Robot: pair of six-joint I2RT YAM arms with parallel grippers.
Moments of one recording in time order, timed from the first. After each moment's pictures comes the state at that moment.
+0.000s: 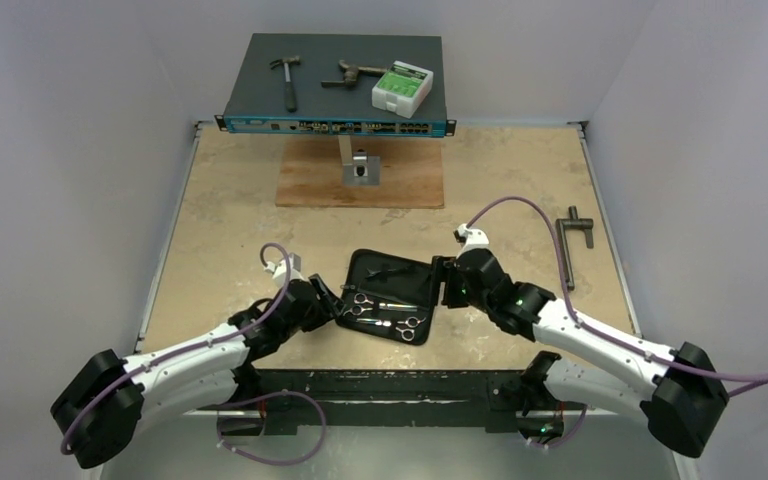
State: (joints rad) left arm -0.80 0.92 0.24 -0.09 -0.28 -1.13; right arm 0.81 1.01 0.57 -0.27 0.17 0.68
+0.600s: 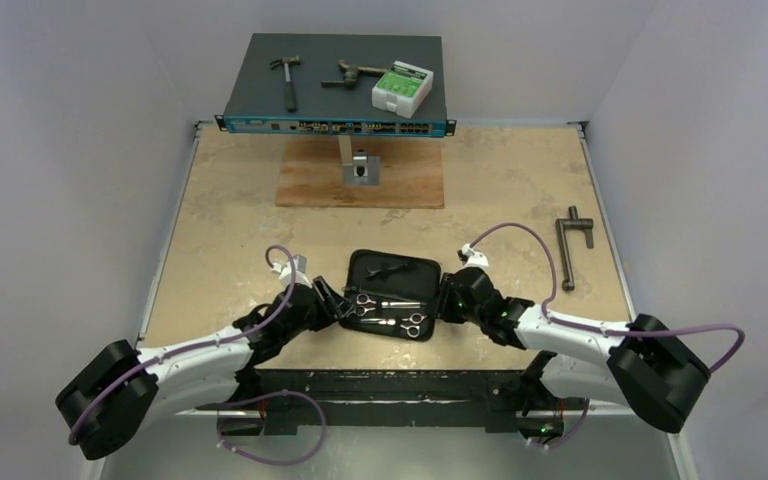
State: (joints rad) left arm -0.80 0.99 0.17 0.17 -0.18 -1.11; right arm 0.81 1.12 0.31 0.04 0.14 0.87
